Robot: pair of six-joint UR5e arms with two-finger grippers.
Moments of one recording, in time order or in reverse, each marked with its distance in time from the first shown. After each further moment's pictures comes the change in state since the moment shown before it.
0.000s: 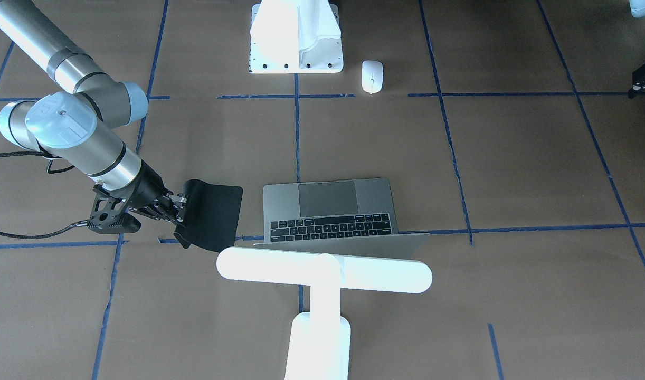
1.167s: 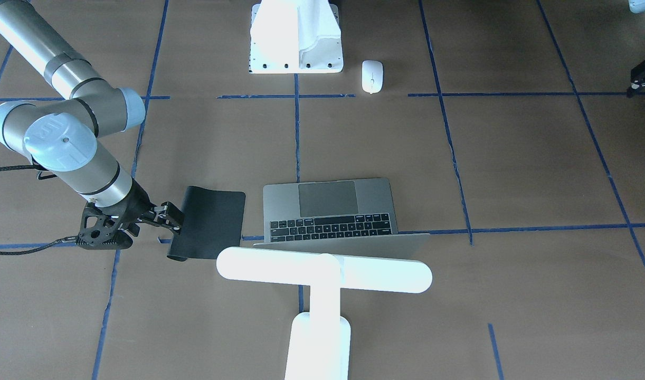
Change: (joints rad) left arm 0.006 -0.023 -0.053 -0.012 0.000 0.002; right arm 0.040 -0.016 0.046 -0.282 -0.001 -0.270
